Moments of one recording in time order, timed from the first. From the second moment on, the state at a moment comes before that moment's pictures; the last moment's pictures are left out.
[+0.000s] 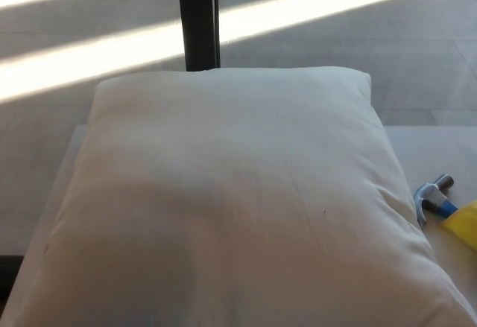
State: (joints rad) left_arm 0.05 0.61 0.57 1.26 -0.26 -0.11 -0.31; right_arm -0.20 -0.69 -0.31 0.14 0.21 0.22 0.05
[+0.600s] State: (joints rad) left_arm 0.05 0.61 0.57 1.26 -0.26 -0.11 -0.31; right_arm -0.21 -0.80 0.08 0.31 -0.04 0.20 0.08
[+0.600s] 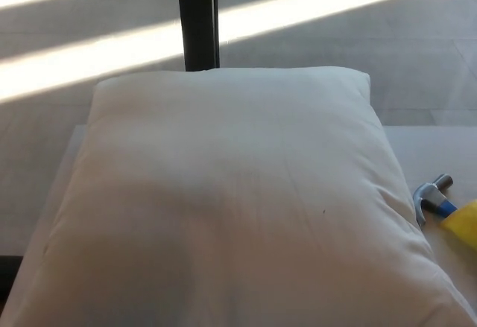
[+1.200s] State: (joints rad) left_arm 0.05 0.61 0.57 1.26 -0.26 -0.11 -0.32; right_arm -0.49 -0.76 0.35 0.74 -0.28 0.14 0.04
